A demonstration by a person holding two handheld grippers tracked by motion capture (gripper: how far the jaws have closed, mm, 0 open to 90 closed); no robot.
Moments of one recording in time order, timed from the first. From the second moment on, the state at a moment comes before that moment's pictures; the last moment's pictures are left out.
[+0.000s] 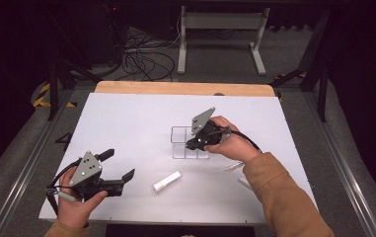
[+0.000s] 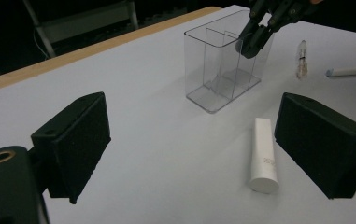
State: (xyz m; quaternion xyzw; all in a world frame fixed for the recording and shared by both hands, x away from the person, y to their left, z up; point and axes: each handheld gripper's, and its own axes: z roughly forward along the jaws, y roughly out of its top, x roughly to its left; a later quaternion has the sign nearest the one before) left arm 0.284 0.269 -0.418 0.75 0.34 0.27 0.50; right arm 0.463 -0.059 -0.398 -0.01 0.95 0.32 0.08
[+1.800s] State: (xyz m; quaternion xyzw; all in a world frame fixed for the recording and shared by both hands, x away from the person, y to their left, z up) left arm 0.286 0.257 -0.410 0.75 0.33 0.26 0.51; right arm 0.382 -0.162 -0.367 0.16 0.83 0.50 0.20
